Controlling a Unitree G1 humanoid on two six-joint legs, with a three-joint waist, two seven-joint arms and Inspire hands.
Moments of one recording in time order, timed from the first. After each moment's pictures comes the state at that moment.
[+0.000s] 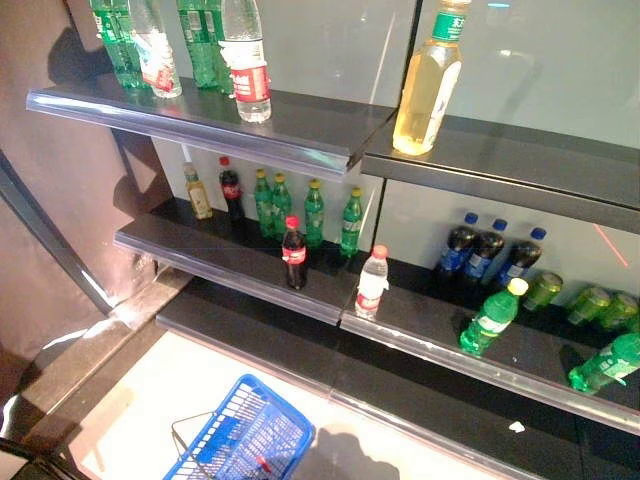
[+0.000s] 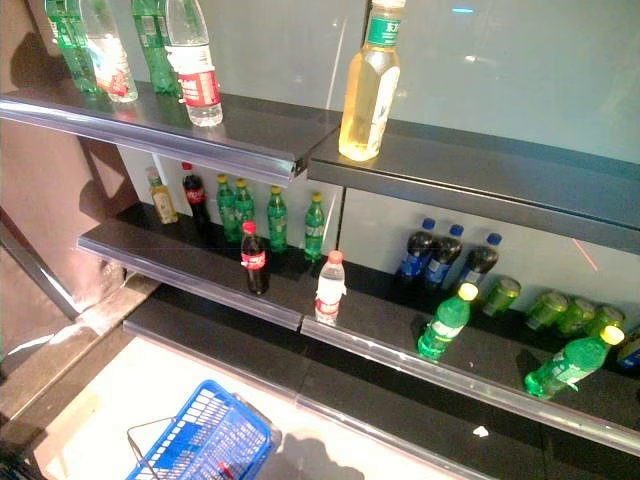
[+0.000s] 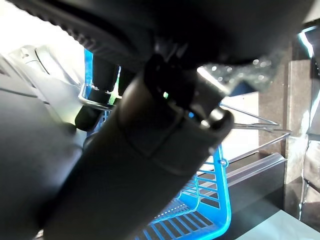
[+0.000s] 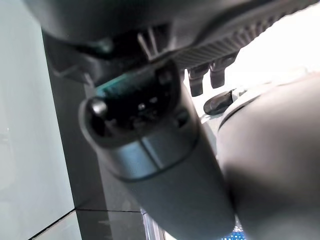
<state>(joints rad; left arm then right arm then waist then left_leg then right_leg) 0.13 0.17 -0.10 1.26 -0.73 -0.14 0.07 0.08 -0.17 0.16 1.28 0.39 0.03 -0.02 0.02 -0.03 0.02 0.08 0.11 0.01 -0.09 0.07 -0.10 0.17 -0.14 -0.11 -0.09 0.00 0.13</state>
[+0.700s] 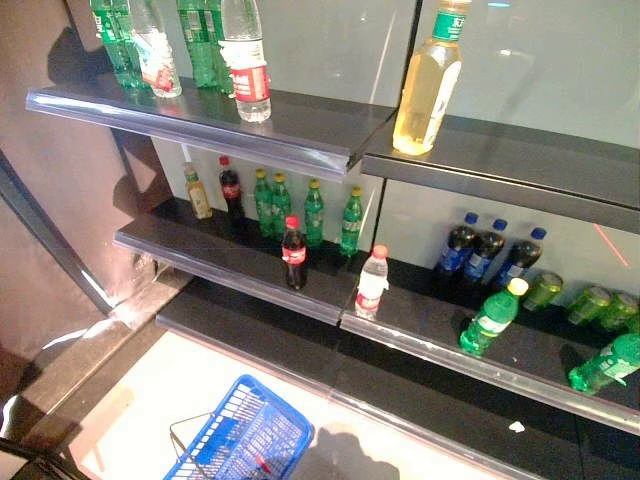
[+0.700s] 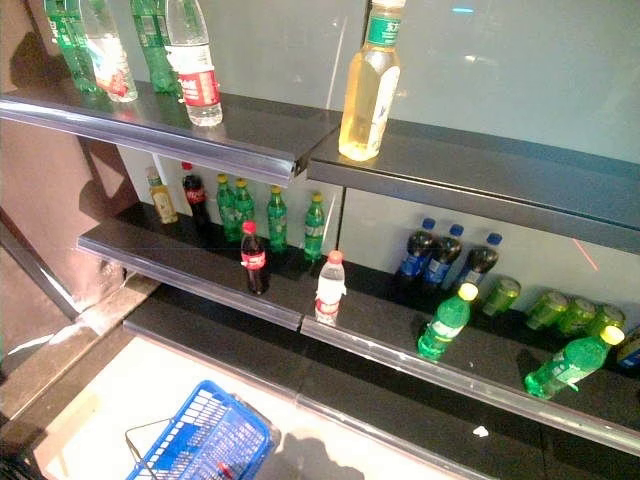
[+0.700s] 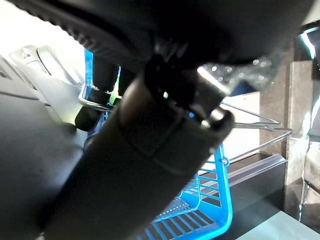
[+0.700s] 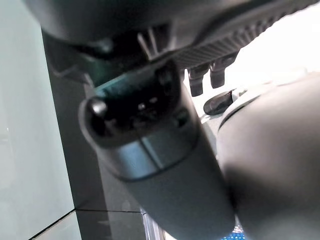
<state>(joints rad) 0.12 0.17 -0.10 1.28 -0.73 -0.15 0.05 0.08 -0.17 0.16 1.28 0.39 0.03 -0.02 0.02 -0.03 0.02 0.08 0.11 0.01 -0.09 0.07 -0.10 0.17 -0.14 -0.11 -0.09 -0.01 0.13</state>
